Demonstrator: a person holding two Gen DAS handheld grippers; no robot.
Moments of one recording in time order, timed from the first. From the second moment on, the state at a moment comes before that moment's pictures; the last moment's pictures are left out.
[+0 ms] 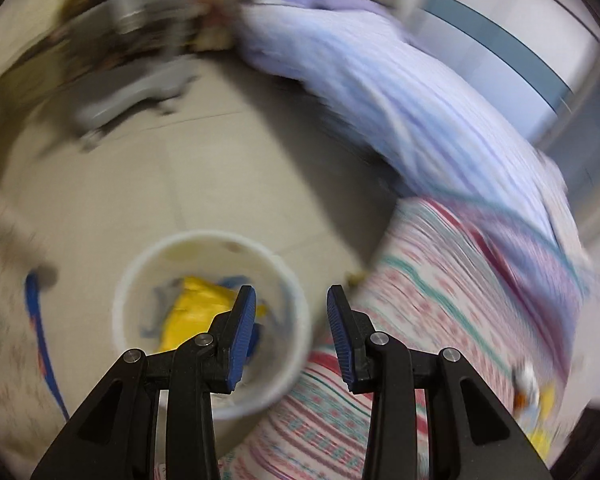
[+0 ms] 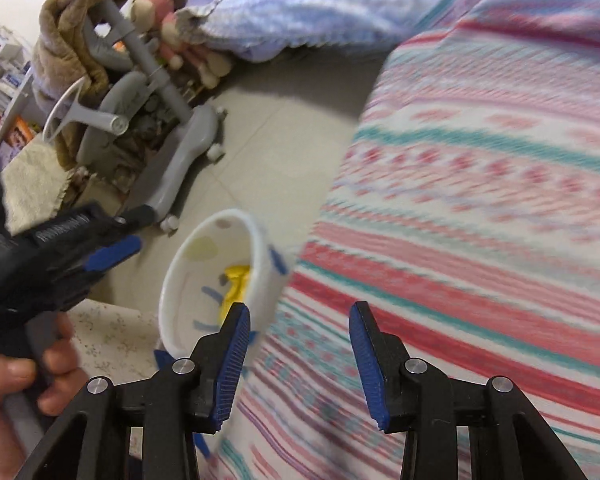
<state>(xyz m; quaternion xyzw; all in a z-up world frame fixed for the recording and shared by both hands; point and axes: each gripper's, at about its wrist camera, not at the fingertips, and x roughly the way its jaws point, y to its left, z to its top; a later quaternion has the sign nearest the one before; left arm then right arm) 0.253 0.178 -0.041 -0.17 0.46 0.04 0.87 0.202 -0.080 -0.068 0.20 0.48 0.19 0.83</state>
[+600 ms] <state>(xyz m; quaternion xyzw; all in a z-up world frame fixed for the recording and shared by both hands) 0.186 -0.031 -0.032 0.12 0.43 -0.24 0.86 0.115 -0.377 -0.041 0.38 0.40 -0.08 0.83</state>
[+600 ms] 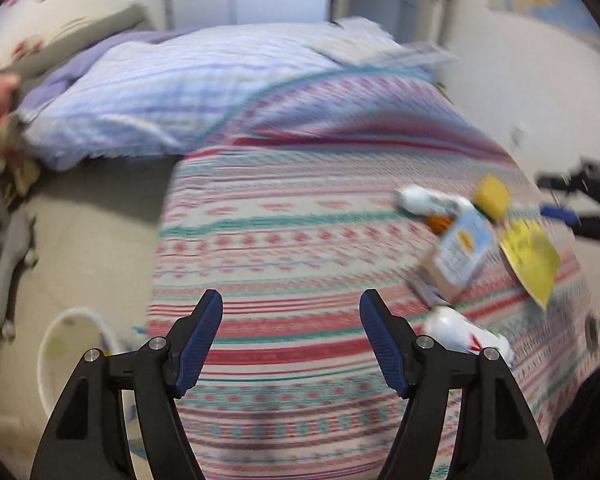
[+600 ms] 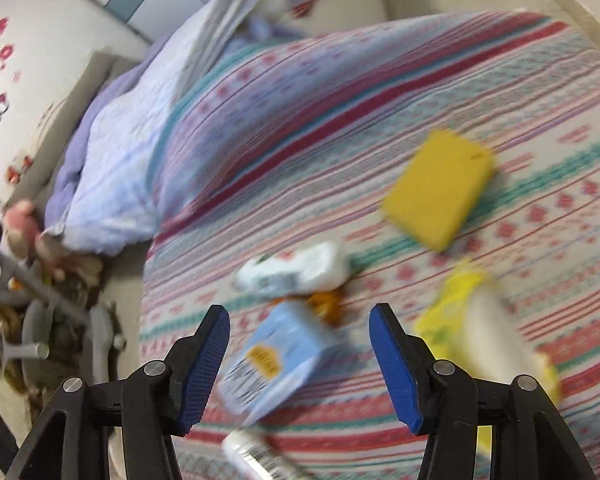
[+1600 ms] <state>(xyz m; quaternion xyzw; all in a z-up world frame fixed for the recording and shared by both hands) 0.214 -0.167 -0.076 0.20 0.50 -0.33 0.78 0.140 -0.391 -0.066 0.37 0.45 -0.05 0.81</state>
